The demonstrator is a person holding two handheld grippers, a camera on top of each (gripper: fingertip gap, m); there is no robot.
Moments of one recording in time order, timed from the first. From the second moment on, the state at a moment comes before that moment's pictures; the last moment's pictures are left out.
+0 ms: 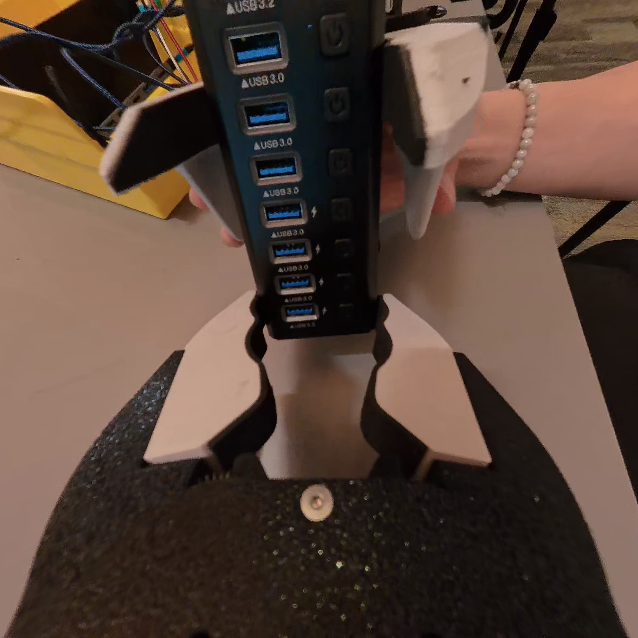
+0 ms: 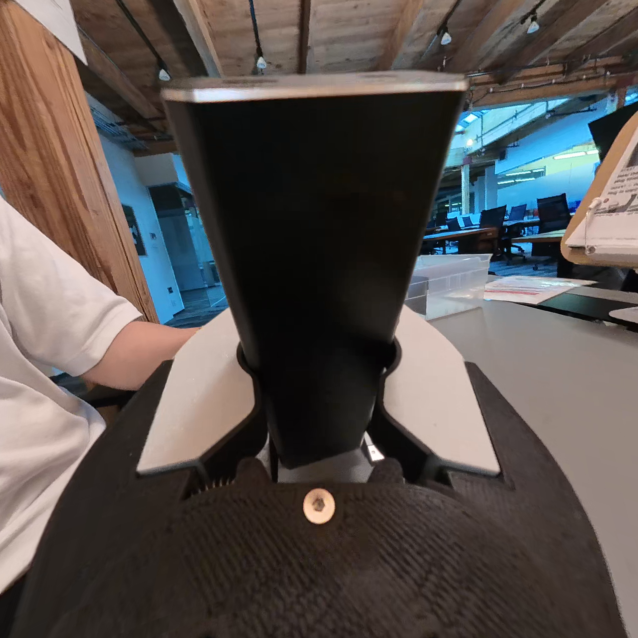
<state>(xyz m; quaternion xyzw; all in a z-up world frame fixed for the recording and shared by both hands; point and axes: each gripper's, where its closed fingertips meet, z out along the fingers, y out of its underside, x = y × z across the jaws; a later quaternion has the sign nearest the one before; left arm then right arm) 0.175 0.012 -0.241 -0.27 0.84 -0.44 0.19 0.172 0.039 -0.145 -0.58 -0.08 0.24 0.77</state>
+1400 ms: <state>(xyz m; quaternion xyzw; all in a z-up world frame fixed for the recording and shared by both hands) 0.158 0.101 -0.271 -0.29 0.89 -0.31 0.14 0.202 0.035 -0.154 -0.61 -0.02 0.19 0.77</state>
